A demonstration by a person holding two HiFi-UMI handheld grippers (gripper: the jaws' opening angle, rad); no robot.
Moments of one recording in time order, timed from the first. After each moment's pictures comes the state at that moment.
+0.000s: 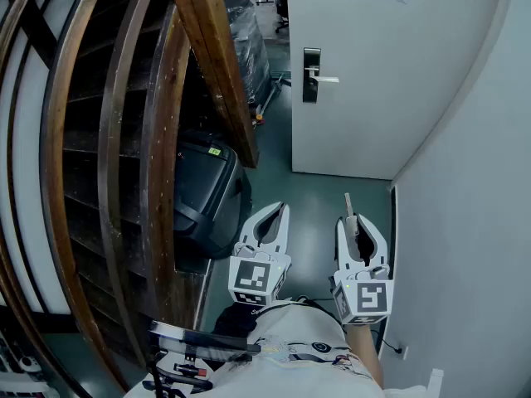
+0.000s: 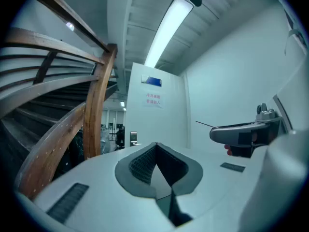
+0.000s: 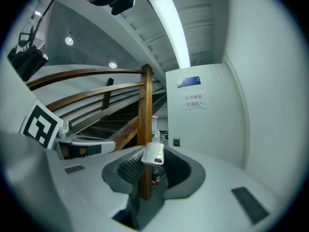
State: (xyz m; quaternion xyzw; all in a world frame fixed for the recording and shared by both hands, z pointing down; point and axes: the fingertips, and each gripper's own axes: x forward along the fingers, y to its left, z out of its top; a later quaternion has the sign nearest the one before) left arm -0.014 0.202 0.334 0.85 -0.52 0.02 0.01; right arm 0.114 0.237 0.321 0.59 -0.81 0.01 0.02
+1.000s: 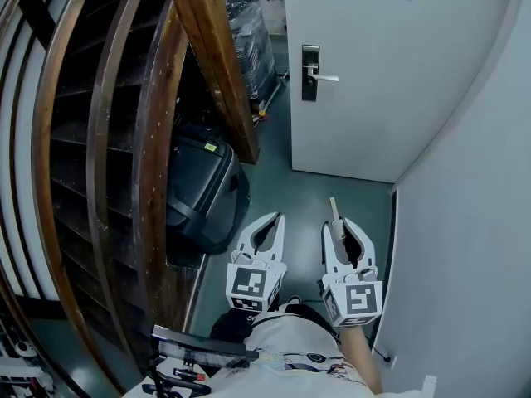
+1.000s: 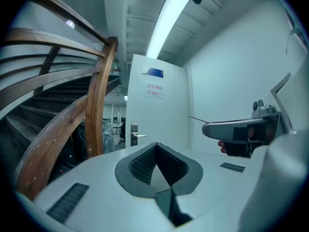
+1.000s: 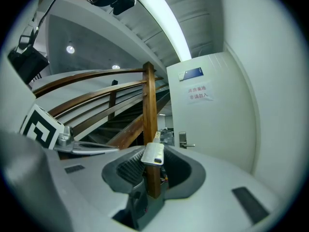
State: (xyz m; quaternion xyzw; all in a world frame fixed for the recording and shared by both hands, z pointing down) left arm 0.026 0.201 0.370 0.84 -0.54 0.05 0.04; right arm 0.135 0.220 0.346 0.54 -0.84 0.03 0.01
